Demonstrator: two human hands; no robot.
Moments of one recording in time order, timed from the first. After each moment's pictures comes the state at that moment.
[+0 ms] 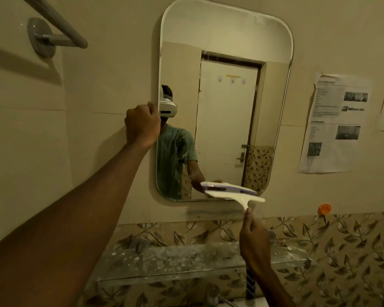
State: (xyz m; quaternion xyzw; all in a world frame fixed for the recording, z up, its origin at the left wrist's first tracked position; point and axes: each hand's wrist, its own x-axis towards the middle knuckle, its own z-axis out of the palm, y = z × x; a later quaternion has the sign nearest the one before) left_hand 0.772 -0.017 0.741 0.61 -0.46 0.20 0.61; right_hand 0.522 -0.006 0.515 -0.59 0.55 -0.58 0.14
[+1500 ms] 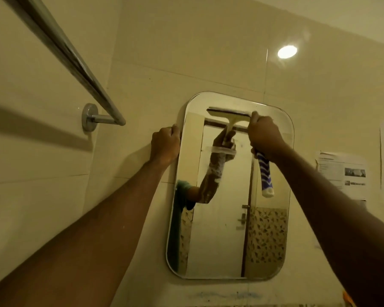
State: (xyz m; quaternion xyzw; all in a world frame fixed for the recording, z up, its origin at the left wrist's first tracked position) left_hand 0.788 -0.024 0.842 0.46 -0.53 0.09 0.71; right_hand 0.574 -0.008 0.889 -0.70 0.44 -0.57 0.00
